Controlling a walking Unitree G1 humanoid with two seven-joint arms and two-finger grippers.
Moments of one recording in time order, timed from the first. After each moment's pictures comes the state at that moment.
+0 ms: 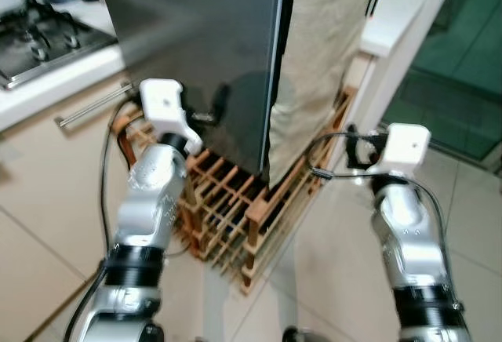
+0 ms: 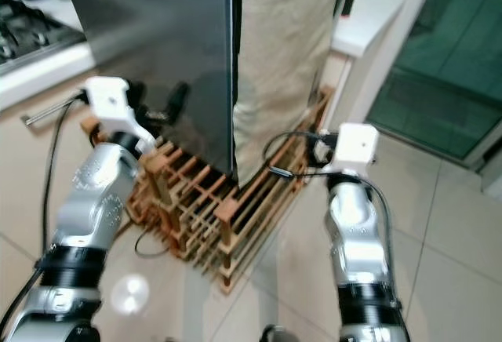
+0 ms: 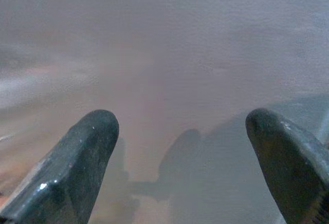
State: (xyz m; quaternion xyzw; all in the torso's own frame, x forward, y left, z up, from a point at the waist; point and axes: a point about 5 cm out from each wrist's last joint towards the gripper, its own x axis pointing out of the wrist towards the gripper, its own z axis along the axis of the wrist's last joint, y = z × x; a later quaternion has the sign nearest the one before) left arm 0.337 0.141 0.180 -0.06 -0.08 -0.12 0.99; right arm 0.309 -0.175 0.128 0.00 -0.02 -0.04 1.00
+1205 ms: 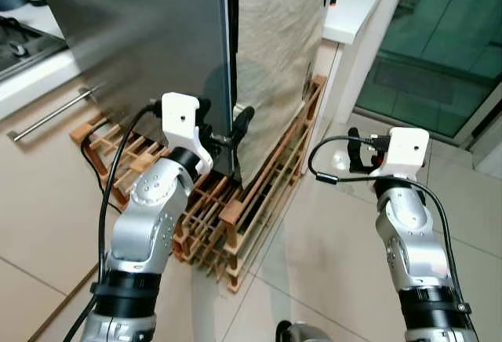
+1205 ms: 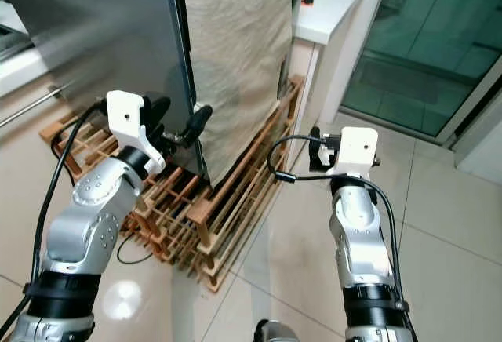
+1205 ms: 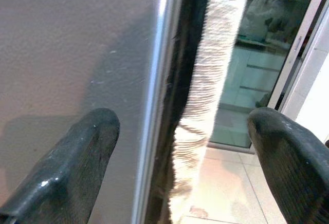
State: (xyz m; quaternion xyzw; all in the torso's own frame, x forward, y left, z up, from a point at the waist) left arm 0.307 0.116 0.180 -0.07 -0.05 -0.22 0.97; right arm 0.308 -0.186 0.123 -0.02 -0.01 -0.05 1.00
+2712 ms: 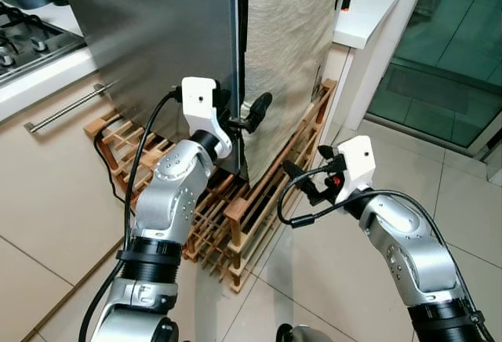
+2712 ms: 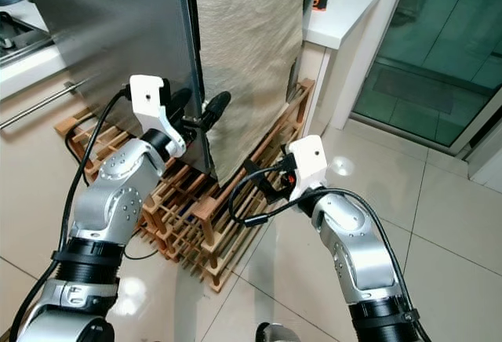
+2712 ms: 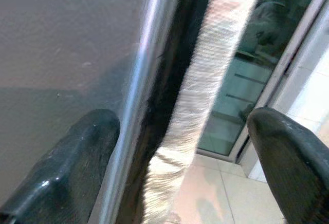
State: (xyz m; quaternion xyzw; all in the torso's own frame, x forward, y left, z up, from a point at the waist) left arm 0.332 0.091 0.191 -0.13 -0.03 -0.26 0.96; right arm 0.285 -0.134 0.126 0.00 0.07 0.28 0.96
